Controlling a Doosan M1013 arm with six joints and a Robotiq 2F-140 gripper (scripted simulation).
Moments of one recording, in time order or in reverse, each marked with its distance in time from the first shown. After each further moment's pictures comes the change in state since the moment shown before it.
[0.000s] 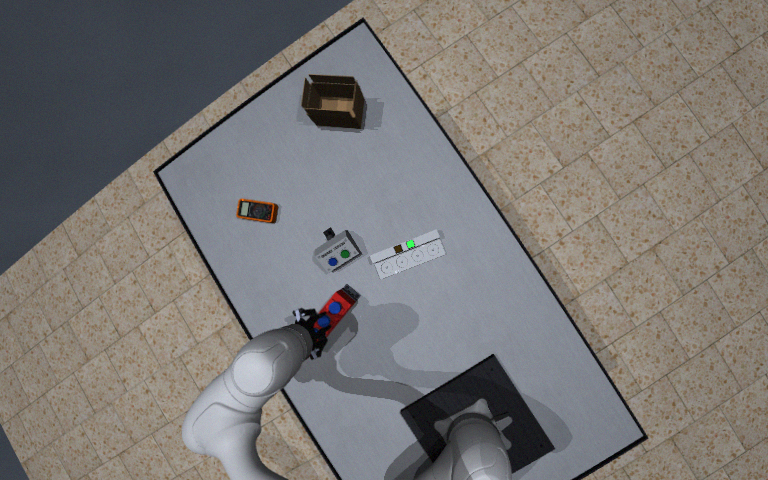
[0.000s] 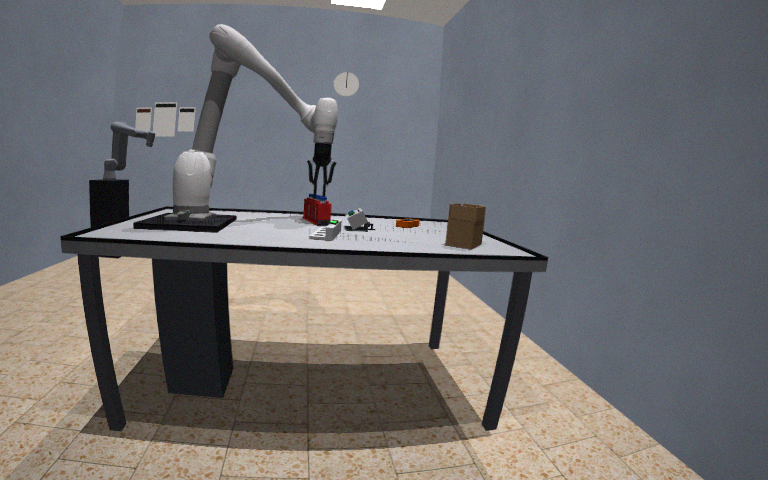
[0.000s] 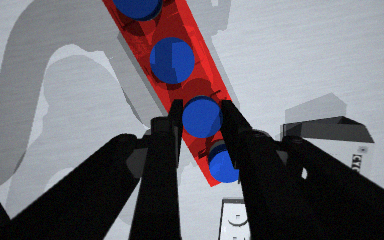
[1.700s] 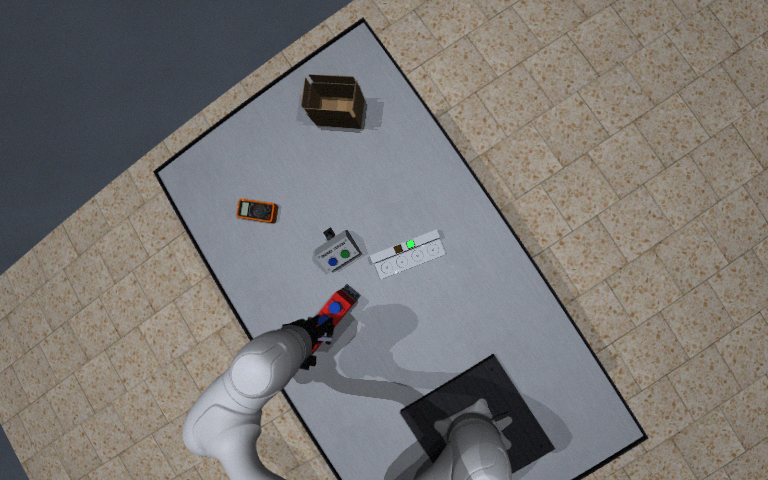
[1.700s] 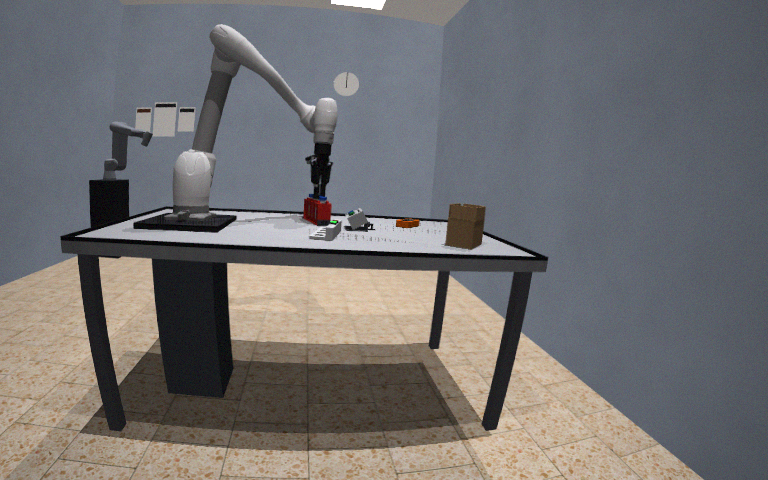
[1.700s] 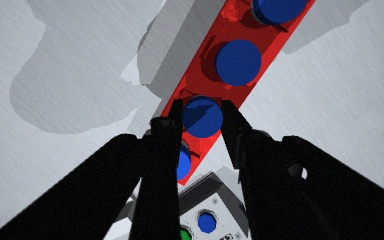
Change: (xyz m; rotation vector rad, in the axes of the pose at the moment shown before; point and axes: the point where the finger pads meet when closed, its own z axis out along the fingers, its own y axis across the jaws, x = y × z) arm 0.000 0.000 0.000 0.001 -0.011 -1.018
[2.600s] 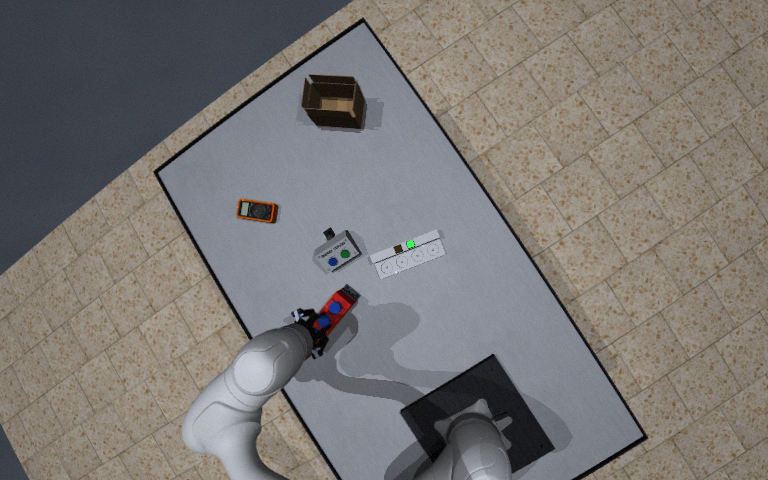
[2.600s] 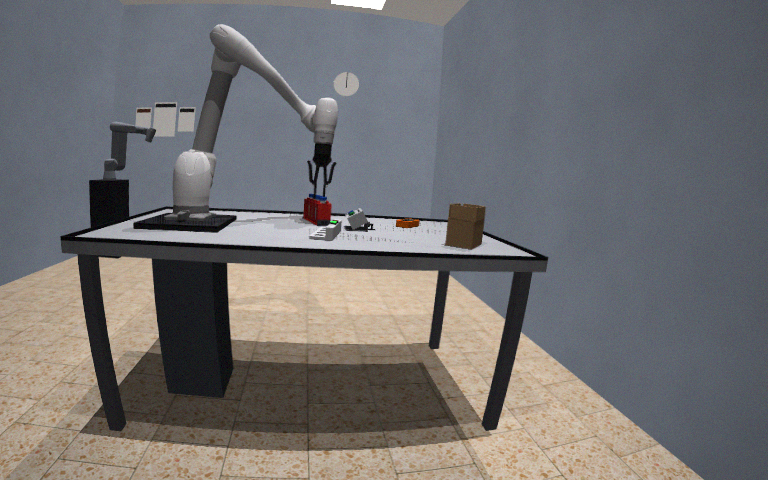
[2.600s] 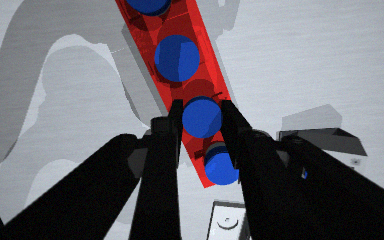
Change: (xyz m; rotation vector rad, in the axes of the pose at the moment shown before) arm 0.000 0.000 0.000 -0.002 0.015 0.936
